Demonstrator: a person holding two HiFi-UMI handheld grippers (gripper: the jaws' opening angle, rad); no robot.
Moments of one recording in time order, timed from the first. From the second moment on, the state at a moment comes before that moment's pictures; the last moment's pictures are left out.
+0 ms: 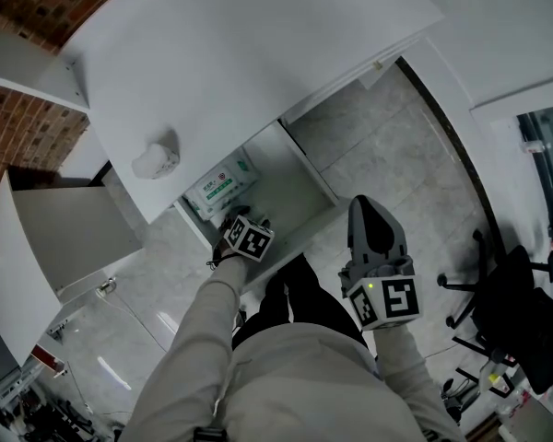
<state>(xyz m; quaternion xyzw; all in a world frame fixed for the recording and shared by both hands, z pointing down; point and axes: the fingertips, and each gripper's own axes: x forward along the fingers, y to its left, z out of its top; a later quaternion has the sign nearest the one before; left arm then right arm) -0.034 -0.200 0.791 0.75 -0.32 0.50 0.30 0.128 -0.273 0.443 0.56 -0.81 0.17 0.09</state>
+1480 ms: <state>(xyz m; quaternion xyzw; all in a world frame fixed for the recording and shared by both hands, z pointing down) -0.064 -0.248 0.663 0.78 -0.45 0.37 0.25 0.083 -0.257 0.428 0.52 -0.84 0.16 0.07</state>
